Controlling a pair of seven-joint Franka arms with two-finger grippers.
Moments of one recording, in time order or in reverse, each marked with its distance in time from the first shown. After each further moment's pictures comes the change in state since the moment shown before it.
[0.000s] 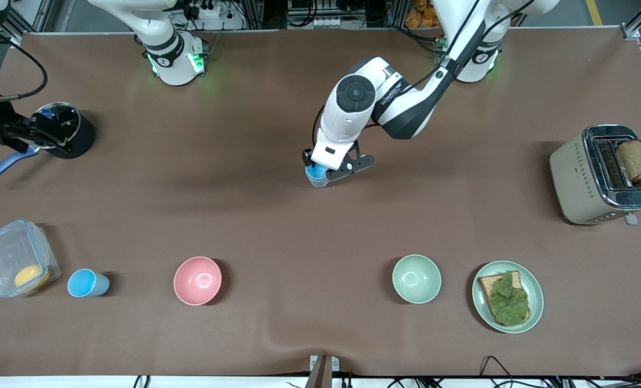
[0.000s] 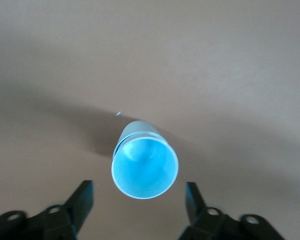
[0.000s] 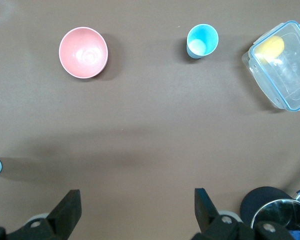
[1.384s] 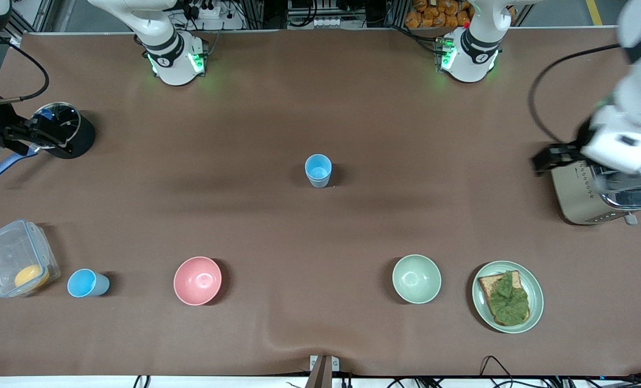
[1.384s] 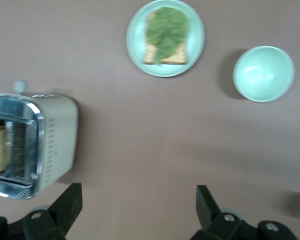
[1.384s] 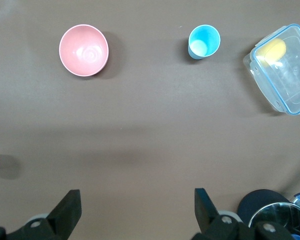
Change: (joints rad) left arm 0.672 -0.331 0.037 0.198 0.188 -0.645 0.840; right arm 0.000 0.003 0.003 0.002 -0.003 0.000 -0.017
